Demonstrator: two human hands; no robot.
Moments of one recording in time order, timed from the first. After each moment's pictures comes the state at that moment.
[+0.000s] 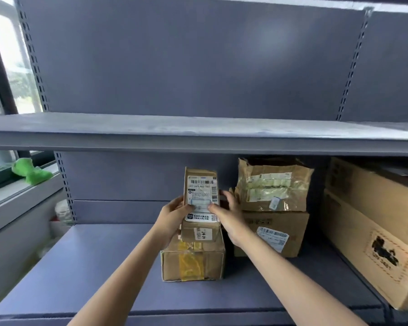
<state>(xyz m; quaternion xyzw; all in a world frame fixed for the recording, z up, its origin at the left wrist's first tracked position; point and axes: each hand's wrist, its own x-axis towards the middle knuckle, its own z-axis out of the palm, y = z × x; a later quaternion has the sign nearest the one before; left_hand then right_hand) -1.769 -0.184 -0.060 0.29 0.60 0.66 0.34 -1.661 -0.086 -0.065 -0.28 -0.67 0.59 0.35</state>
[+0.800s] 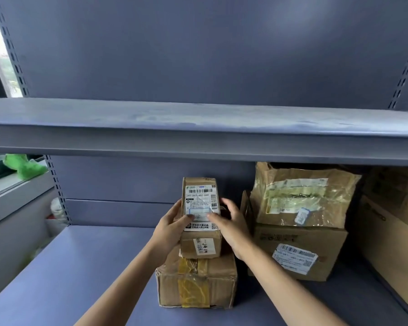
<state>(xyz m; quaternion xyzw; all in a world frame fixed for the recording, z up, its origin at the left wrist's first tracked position) -1.809 -0.143 -0.094 0.26 0.62 0.67 0.33 -1.708 -0.035 -0.098 -0.29 -0.70 0.58 0.30</state>
